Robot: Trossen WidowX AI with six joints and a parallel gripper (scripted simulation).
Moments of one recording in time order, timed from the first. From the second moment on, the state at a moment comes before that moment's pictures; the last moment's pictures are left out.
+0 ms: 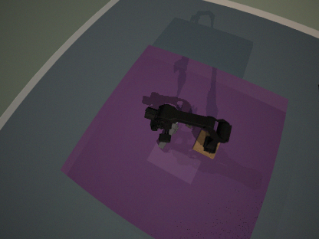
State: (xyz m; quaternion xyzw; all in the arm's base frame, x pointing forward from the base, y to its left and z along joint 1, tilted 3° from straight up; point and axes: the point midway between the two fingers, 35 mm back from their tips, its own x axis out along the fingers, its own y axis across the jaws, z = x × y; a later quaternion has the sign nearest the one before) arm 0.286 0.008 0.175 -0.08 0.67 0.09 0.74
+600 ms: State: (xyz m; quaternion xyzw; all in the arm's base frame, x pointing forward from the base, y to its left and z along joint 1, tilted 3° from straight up) arm 0.276 -0.064 0.139 -0.32 0.61 0.29 0.67
